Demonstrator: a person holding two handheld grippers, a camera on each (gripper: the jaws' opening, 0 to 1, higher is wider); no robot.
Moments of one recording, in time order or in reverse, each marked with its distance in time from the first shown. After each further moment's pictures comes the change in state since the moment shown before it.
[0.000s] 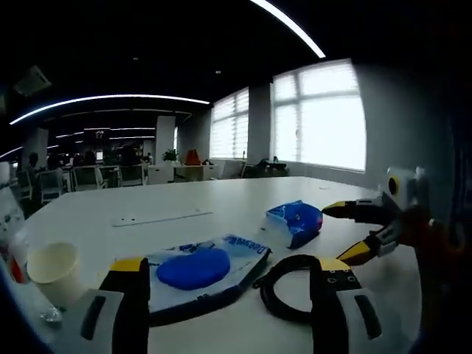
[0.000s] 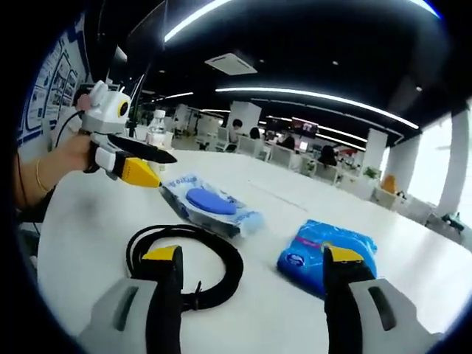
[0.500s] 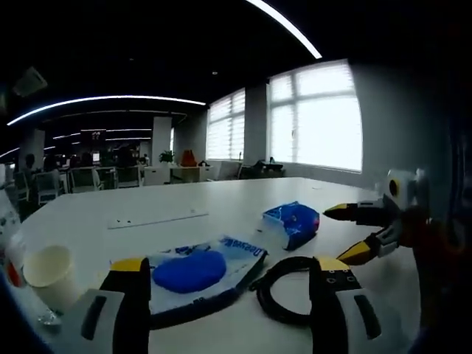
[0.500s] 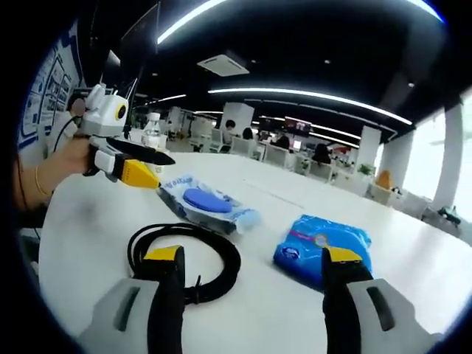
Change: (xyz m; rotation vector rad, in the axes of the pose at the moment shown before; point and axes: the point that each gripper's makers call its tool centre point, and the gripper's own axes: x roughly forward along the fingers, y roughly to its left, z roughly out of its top) left arm 0.004 -0.005 0.001 0.002 0.000 -0.021; right arm -0.009 -0.007 -0.005 0.023 0.007 -0.036
